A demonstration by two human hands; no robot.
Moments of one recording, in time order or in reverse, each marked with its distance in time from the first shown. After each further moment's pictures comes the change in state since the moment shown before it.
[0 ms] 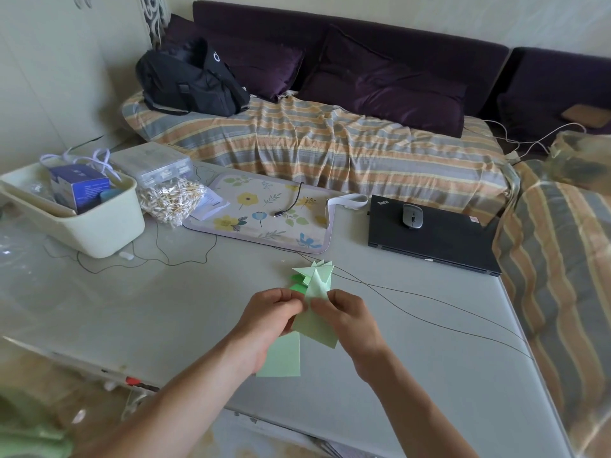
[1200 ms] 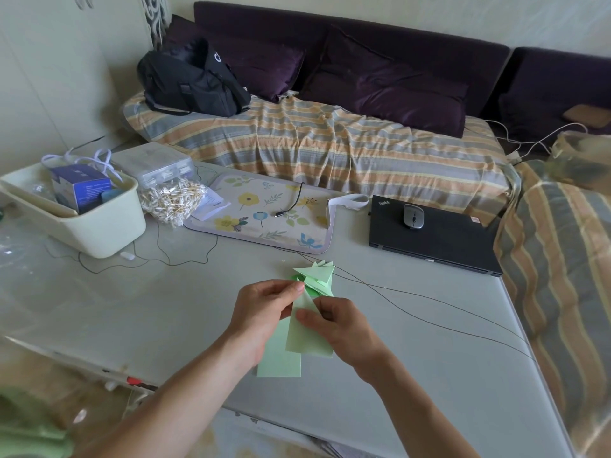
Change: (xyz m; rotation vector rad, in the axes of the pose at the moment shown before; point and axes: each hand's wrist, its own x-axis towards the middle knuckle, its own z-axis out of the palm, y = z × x) left_hand 0.004 0.003 -0.005 -0.082 0.125 0.108; right_hand 0.000 0.005 0.003 -0.069 -0.236 -0.047
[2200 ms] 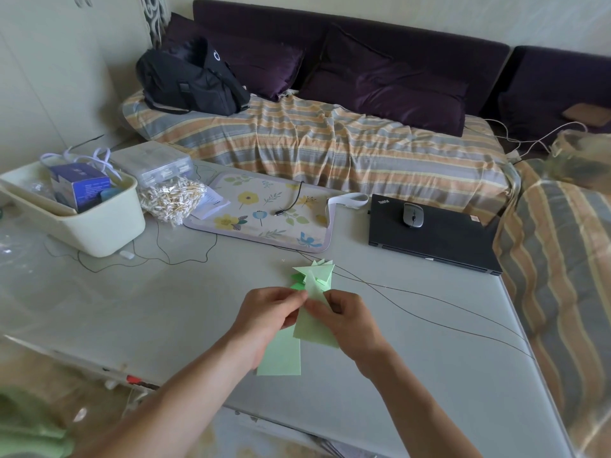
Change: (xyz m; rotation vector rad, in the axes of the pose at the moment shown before) left_hand 0.002 -0.010 0.000 0.041 -0.090 -0.058; right_hand -0.002 -0.008 -0.004 -0.046 0.177 0.010
